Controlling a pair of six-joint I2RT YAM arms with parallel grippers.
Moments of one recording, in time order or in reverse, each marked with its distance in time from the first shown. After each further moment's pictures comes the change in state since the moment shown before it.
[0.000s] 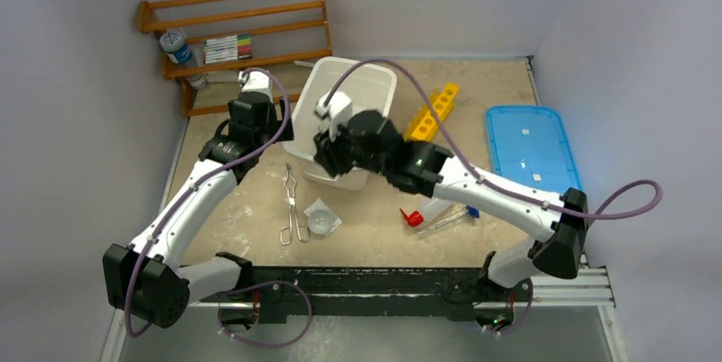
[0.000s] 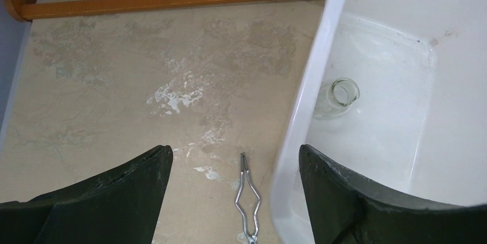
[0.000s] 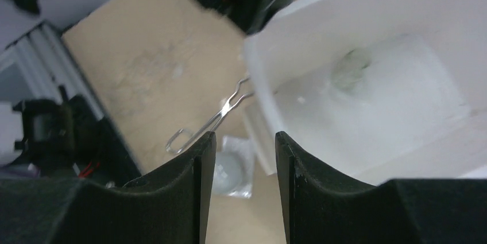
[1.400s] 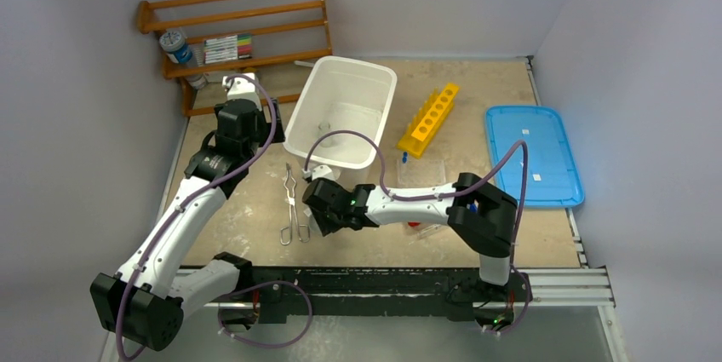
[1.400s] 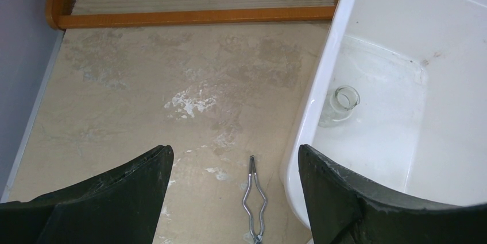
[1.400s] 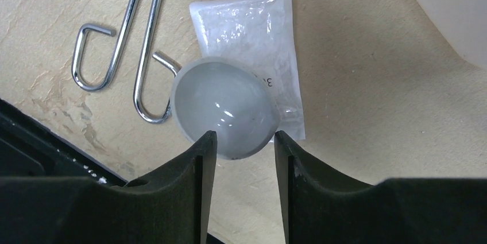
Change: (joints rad) left arm 0.010 -0.132 -0.035 -0.008 -0.040 -0.005; right arm 0.208 0.389 -0.223 -0.013 0.117 0.465
